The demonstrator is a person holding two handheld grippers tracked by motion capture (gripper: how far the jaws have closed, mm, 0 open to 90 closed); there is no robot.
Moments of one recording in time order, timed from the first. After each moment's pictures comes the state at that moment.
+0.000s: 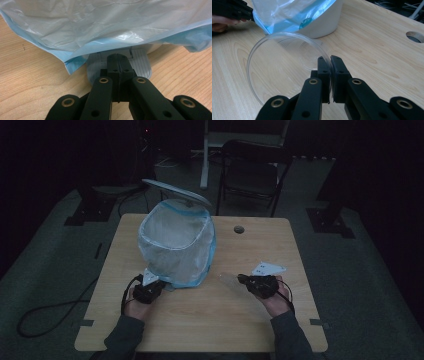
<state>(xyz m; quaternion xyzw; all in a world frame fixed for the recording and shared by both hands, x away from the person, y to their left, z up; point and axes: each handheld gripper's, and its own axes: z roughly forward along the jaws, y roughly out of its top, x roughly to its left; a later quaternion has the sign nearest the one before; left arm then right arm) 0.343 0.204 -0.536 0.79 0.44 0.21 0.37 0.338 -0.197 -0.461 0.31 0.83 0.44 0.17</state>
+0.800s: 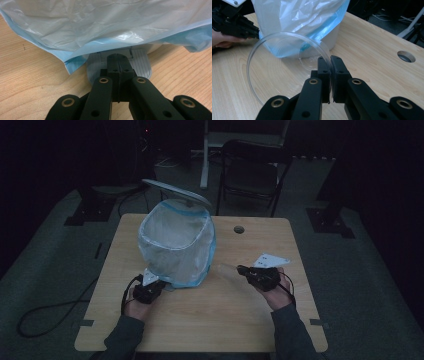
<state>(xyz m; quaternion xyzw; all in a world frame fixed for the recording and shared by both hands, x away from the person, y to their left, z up) 0.343 0.203 -0.536 0.79 0.44 0.21 0.37 0.344 -0.194 -0.428 0.29 0.82 0.46 0.19</state>
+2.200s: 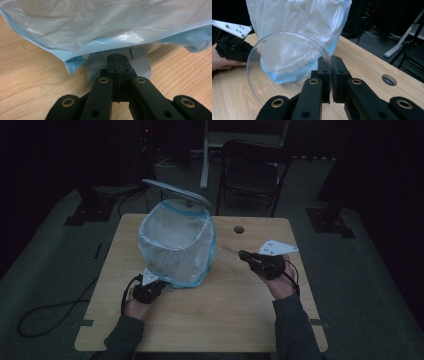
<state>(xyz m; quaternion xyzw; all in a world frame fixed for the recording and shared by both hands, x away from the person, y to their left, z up) 0.343 0.204 -0.536 0.79 0.44 0.21 0.38 0.348 -0.193 -0.375 0.28 0.79 0.50 0.22</state>
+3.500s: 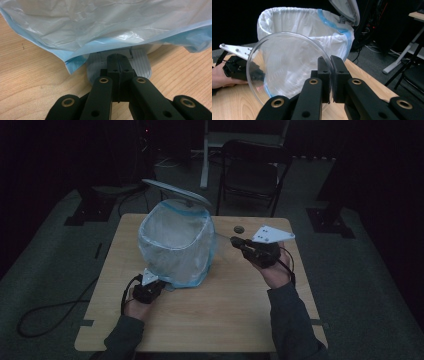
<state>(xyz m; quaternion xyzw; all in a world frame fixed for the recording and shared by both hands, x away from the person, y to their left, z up) 0.344 0.205 -0.536 0.79 0.44 0.20 0.38 0.355 -0.170 -0.331 0.24 0.79 0.52 0.24</state>
